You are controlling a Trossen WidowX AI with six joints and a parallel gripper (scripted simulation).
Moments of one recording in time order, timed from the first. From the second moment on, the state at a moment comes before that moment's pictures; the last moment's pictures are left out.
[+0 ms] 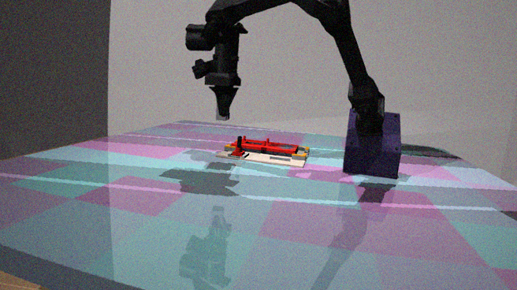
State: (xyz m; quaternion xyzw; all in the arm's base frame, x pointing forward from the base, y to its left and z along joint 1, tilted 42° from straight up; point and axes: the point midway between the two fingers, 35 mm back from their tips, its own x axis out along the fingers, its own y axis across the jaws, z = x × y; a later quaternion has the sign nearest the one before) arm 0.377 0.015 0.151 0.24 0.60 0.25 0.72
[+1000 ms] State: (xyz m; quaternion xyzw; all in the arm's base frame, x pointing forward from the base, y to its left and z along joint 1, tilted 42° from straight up) arm 0.370 0.022 0.137 0.27 0.50 0.21 0.80
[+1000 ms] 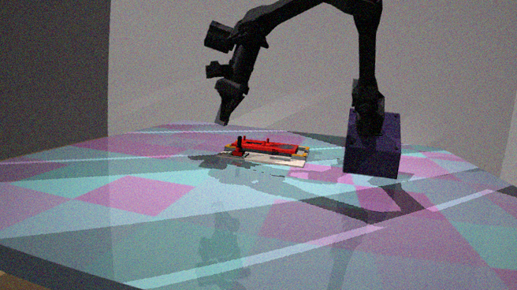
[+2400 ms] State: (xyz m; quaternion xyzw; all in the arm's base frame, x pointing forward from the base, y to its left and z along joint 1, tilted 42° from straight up) arm 0.366 0.067 0.084 0.32 0.30 0.15 0.89
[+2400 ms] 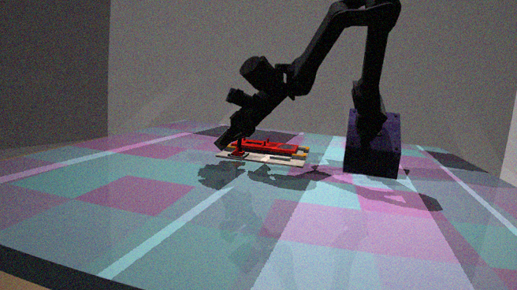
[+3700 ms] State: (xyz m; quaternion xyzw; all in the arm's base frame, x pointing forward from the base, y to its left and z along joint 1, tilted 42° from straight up) arm 0.374 0.095 0.051 0.32 0.29 0.15 0.89
